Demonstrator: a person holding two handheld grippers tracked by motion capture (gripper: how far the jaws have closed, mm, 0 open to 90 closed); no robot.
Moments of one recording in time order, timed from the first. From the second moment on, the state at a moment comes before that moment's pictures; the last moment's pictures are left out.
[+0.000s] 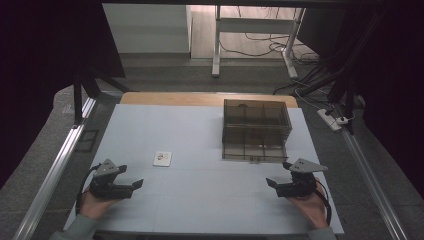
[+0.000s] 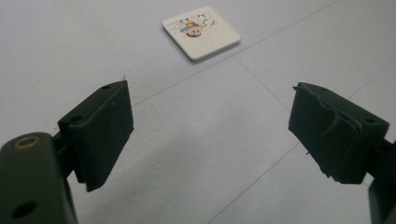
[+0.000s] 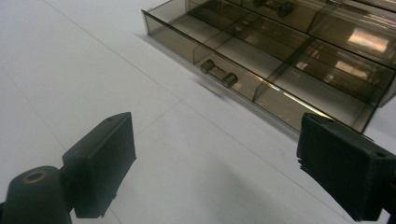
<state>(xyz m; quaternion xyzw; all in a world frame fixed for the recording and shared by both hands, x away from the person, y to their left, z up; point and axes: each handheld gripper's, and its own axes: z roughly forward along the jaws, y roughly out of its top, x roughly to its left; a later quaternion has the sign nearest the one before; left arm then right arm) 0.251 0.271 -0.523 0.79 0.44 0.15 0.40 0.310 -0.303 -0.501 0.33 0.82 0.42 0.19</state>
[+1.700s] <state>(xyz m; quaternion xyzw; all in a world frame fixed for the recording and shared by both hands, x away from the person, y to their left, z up) 0.283 0.247 -0.493 0.80 0.44 0.17 0.38 0.306 -0.297 -0.502 0.32 0.83 0.42 0.20</state>
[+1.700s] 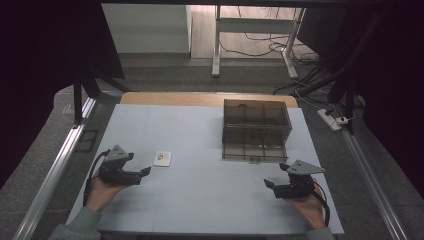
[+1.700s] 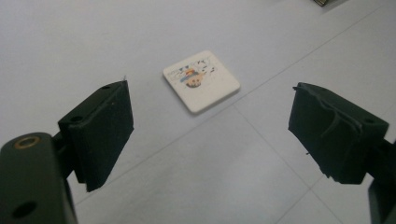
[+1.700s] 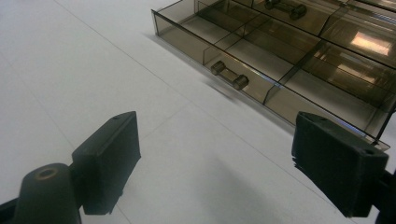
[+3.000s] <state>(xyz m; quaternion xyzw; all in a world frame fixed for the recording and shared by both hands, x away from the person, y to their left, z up) 0.337 0.205 -0.483 0.82 0.44 0.16 0.34 0.306 -0.297 -0.503 0.33 0.82 0.43 0.19</state>
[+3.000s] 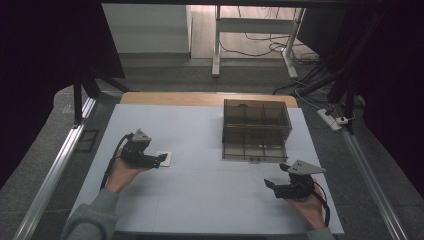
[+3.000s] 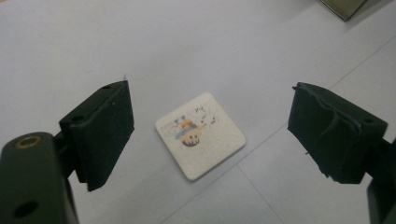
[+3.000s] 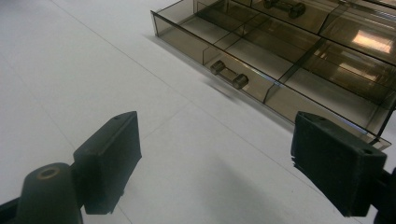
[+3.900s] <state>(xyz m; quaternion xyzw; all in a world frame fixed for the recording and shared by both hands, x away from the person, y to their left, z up) 0.371 0.188 -0.502 0.82 0.47 0.14 0.30 0.306 -0.296 -0.507 0.33 0.83 0.41 0.19</state>
